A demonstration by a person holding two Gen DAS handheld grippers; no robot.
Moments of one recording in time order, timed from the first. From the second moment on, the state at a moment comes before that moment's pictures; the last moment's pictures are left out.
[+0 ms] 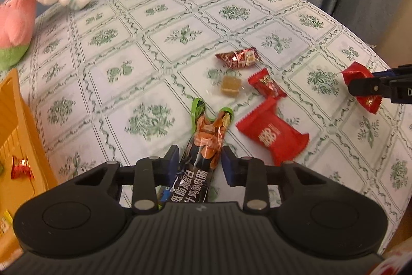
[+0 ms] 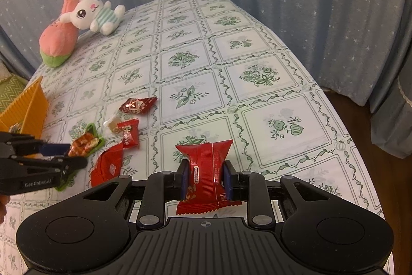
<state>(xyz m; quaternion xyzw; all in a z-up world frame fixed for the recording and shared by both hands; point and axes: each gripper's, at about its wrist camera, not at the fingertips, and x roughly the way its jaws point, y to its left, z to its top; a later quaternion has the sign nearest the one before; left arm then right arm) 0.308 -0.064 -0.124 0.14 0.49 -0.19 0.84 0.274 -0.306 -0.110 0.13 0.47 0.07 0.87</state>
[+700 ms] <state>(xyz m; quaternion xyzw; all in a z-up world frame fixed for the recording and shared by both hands) 0.289 -0.067 -0.116 0.13 0.47 -0.19 0.85 0.256 -0.311 -0.101 0.12 0.46 0.09 0.88</state>
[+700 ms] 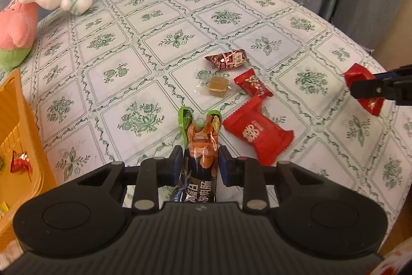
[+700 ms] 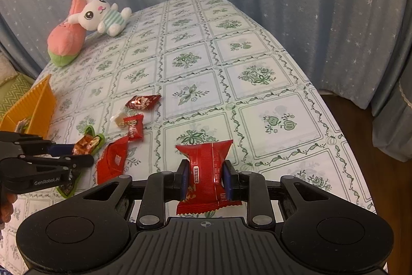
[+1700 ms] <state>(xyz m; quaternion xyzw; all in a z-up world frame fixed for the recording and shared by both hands) 0.178 0.121 -0.027 0.00 0.42 0.01 0.91 0.257 -0.110 -0.068 0.05 0.43 0.32 0.84</state>
